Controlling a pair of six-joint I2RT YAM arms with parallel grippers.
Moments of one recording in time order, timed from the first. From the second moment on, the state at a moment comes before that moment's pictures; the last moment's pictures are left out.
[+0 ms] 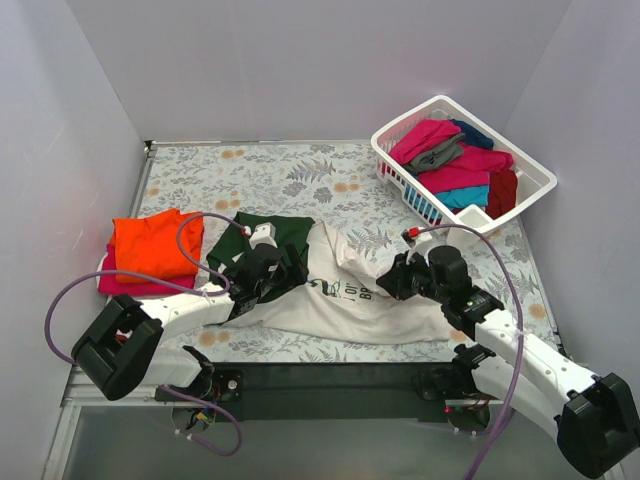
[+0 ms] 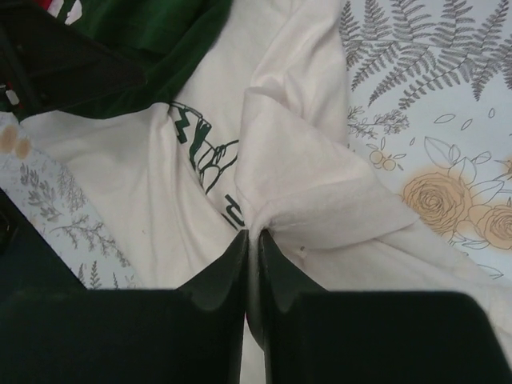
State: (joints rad) left arm -0.71 1.30 0.50 0.15 -0.22 -0.77; right arm 0.53 0.85 0.39 -0.02 -0.29 0.33
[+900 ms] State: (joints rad) left arm -0.71 1.31 0.50 0.15 -0.22 -0.77; right arm 0.65 0.86 0.42 -0.24 -0.03 0.42
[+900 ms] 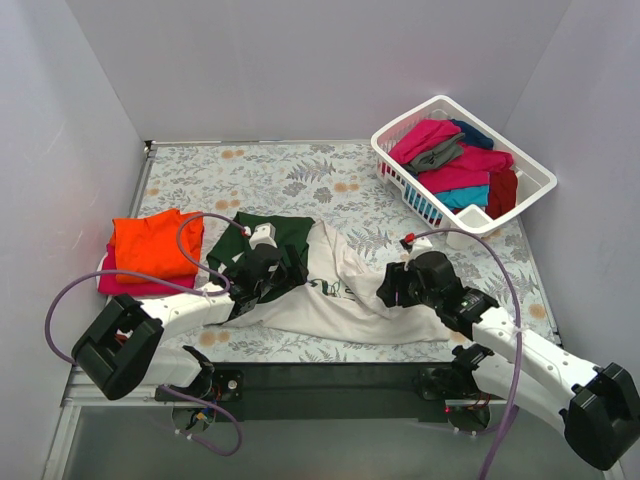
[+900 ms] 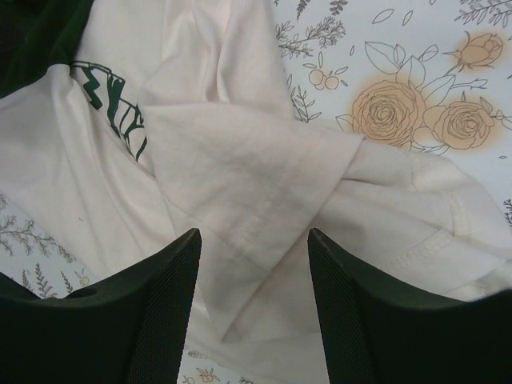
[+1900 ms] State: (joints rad) left arm -0.71 1.26 0.49 0.12 -0.23 -0.77; right arm 0.65 0.84 0.28 -0.10 -0.12 0.52
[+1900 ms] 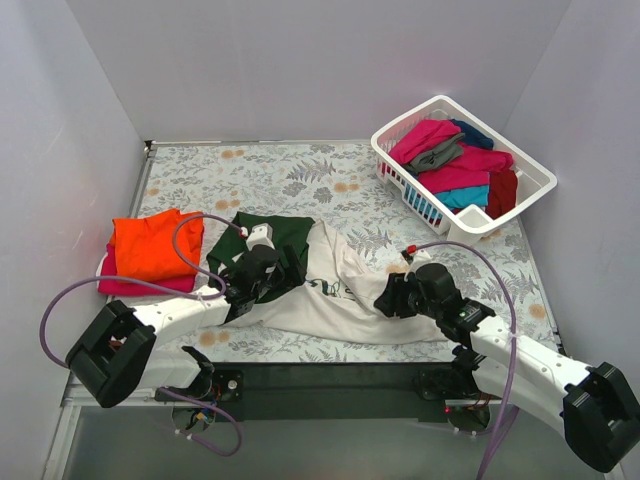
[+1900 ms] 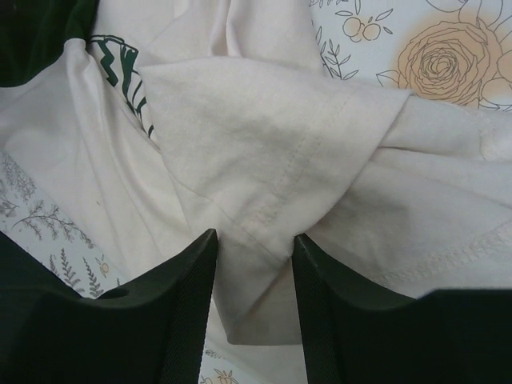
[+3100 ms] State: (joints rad) left arm -0.48 0.95 0.50 -0.09 -0.27 -0.70; right arm 0.36 1.05 0.64 -0.07 -0.12 0.23
